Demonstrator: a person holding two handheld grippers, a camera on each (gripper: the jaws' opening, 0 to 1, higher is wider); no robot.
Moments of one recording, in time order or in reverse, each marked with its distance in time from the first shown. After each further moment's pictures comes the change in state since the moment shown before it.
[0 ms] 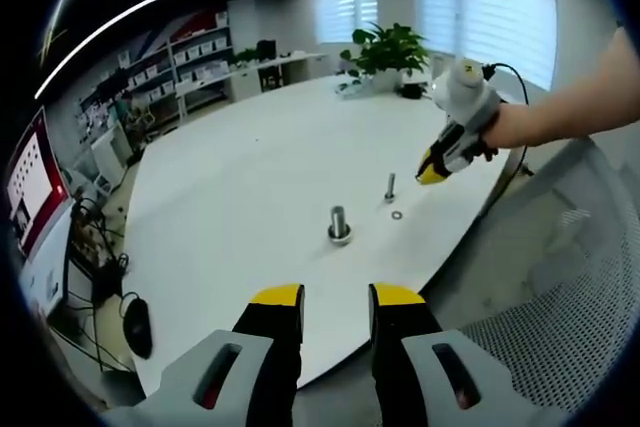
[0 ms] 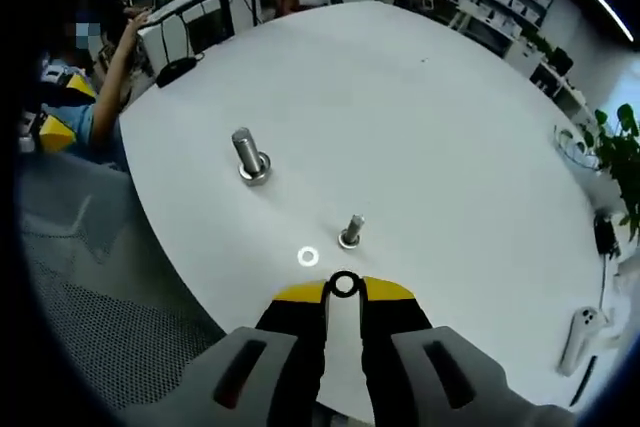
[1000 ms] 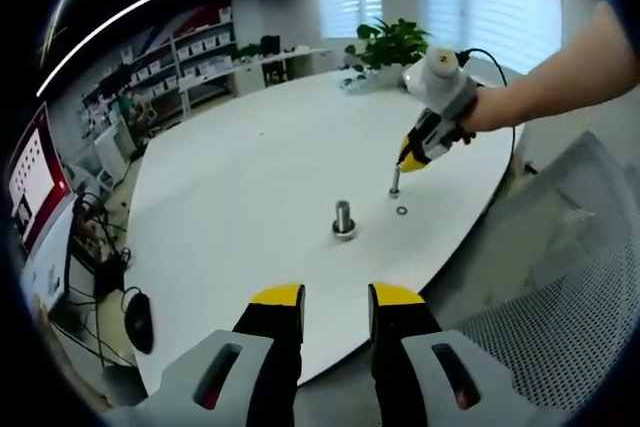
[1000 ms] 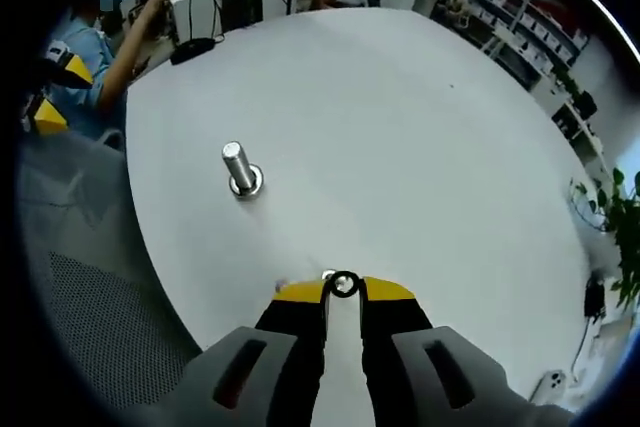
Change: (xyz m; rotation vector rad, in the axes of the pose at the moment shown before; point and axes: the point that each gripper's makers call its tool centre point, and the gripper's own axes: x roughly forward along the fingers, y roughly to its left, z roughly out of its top) left arm 0.002 0.004 -0.004 -0.012 0.024 0.016; right arm 0.034 -0.006 0.026 -0.194 0.049 0.042
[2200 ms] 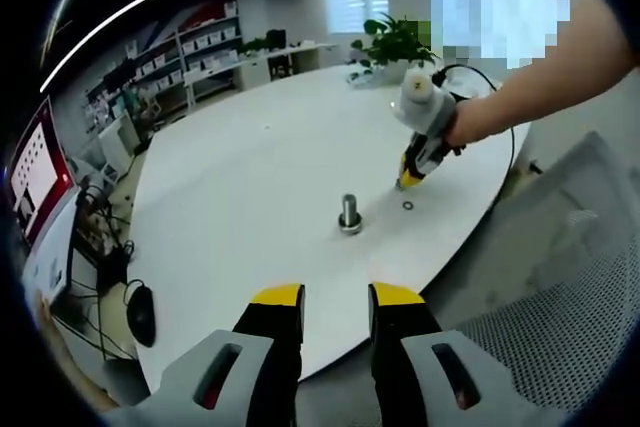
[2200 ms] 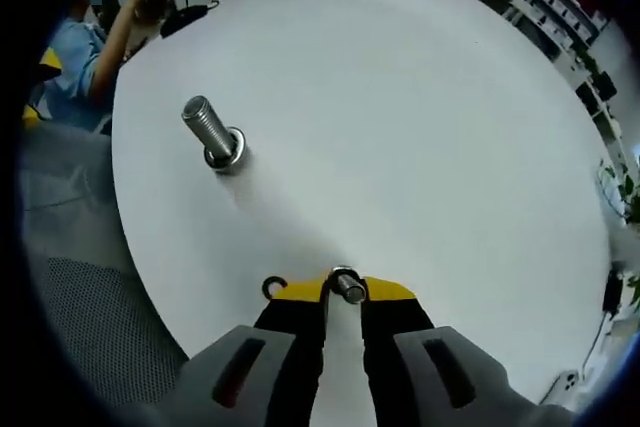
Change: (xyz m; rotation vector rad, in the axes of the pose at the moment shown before) left arm 0.001 0.005 -0.006 -0.015 0.025 0.020; right arm 0.046 0.003 -0.026 0.039 0.134 0.070
